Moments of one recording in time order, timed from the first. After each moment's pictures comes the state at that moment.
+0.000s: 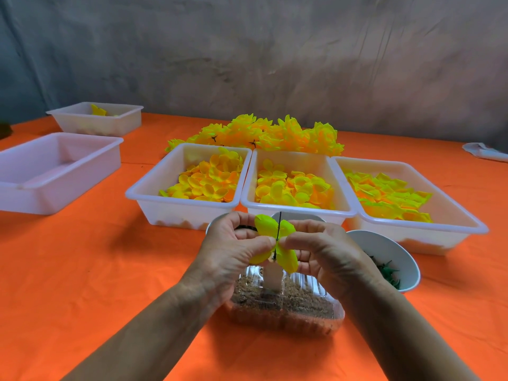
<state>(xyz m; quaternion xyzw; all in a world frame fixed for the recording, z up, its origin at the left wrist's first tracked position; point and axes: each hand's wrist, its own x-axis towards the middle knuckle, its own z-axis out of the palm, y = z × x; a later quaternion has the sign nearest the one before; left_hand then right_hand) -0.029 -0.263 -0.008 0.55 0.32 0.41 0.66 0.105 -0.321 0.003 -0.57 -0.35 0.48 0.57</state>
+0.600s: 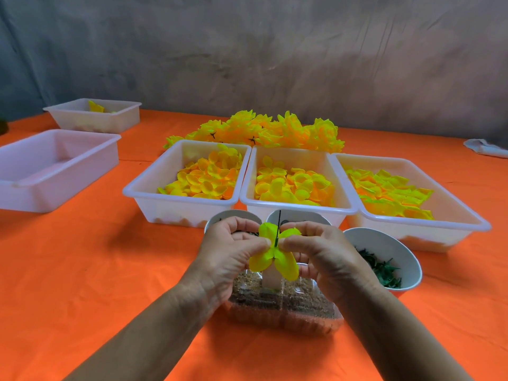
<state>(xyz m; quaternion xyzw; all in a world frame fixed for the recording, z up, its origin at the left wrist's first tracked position) -0.024 -0.259 -0.018 0.52 0.38 0.40 0.66 0.103 -0.318 -0.006 -0.60 -0.33 0.46 0.57</state>
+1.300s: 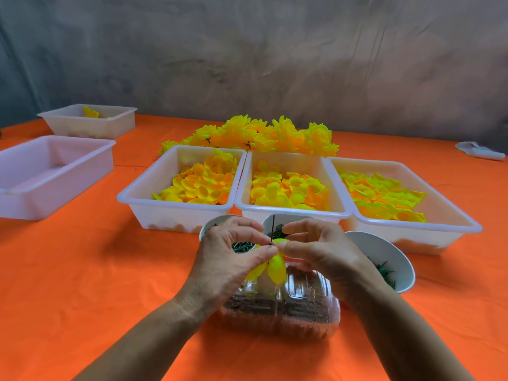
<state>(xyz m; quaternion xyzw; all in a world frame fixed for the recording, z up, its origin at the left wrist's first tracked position) -0.031 -0.256 -0.021 0.73 0.30 0.44 0.42 0.115 -0.324 0.003 -0.65 -0.39 0.39 0.52</state>
